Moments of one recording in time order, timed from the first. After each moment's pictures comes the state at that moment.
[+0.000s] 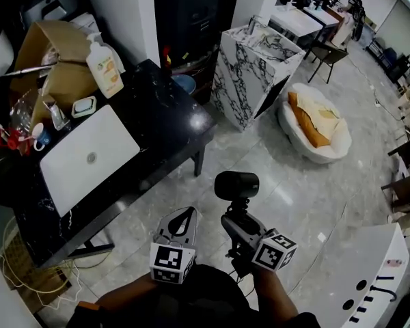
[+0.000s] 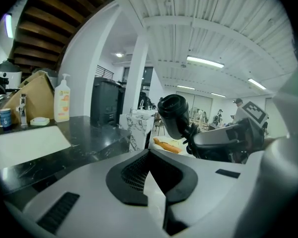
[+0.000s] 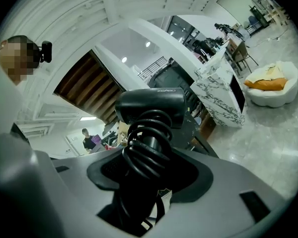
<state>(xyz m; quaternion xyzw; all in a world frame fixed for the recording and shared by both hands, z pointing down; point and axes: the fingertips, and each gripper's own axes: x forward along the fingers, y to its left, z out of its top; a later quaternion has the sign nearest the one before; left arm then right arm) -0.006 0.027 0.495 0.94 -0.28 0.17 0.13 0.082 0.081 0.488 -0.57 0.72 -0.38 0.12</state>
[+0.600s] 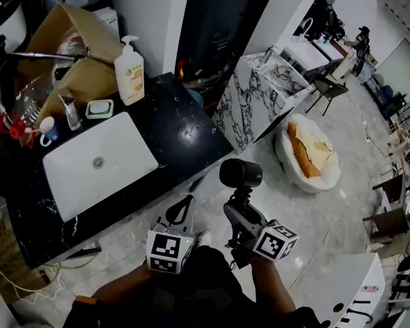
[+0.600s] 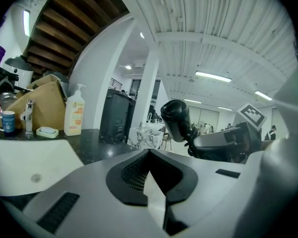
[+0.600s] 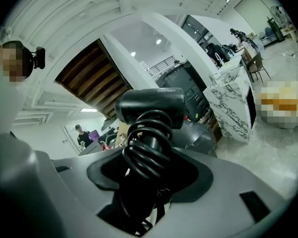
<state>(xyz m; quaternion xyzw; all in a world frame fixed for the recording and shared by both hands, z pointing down) -0.050 -0.081 0.442 0.93 -0.31 0.10 0.13 0.054 -0.032 0.434 -0.57 0.74 -0.35 0.08</state>
